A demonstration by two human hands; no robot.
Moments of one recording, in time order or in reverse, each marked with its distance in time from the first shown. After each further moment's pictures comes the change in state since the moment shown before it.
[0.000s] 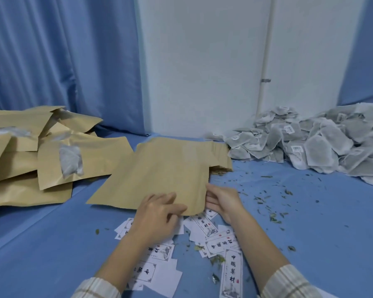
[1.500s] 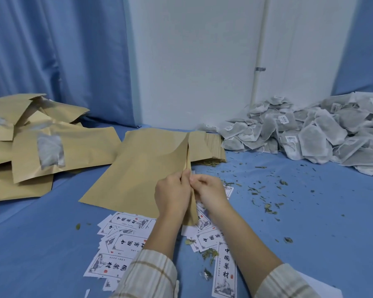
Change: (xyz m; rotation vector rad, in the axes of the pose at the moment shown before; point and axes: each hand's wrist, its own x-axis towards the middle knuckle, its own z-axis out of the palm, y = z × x) left_hand 0.057 0.057 0.039 -0.447 0.309 -0.615; right_hand -0.007 0.019 0.013 -0.329 -0.006 -0.320
